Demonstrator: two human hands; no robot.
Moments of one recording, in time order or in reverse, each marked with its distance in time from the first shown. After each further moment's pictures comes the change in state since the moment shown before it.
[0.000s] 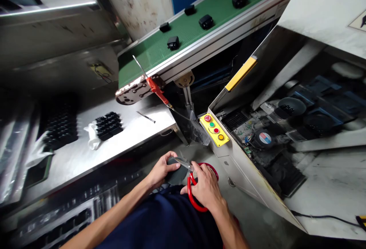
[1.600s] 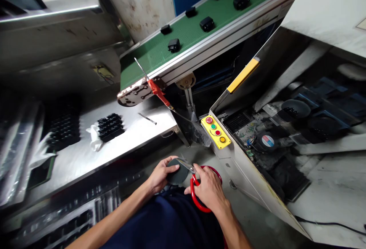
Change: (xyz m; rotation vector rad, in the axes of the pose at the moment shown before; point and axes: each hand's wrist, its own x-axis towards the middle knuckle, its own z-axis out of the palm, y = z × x) left_hand 0.002 -0.006 -0.005 -0.116 0.025 -0.068; right_hand 0.008 0.003 -0.005 -0.023 -0.052 0.029
